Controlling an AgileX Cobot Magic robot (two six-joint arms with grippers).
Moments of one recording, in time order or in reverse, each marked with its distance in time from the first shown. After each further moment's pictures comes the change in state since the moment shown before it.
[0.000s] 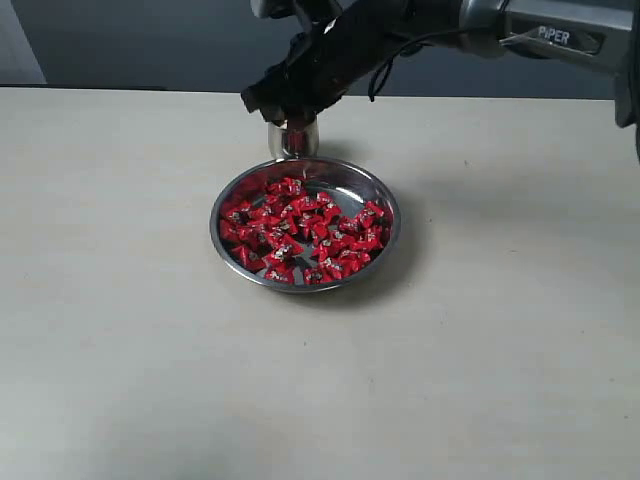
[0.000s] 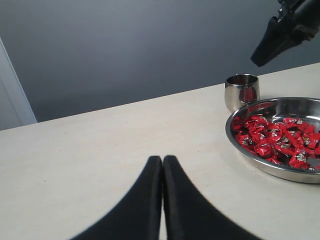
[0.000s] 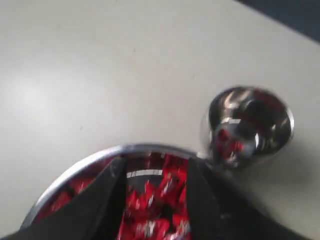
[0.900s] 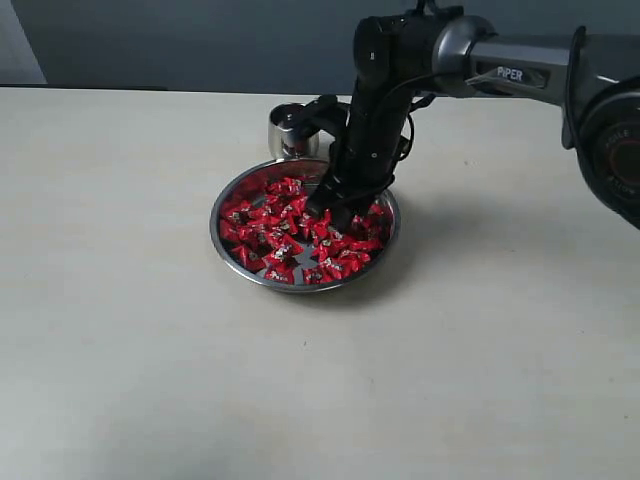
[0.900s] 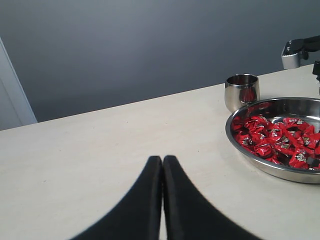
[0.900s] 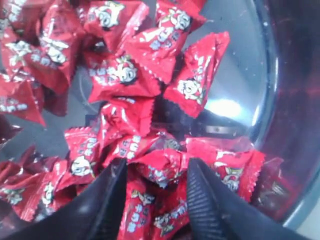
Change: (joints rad) left arm 0.000 0.000 0.000 0.000 0.000 0.000; right arm 0.000 0.118 0.000 -0.326 0.405 0.057
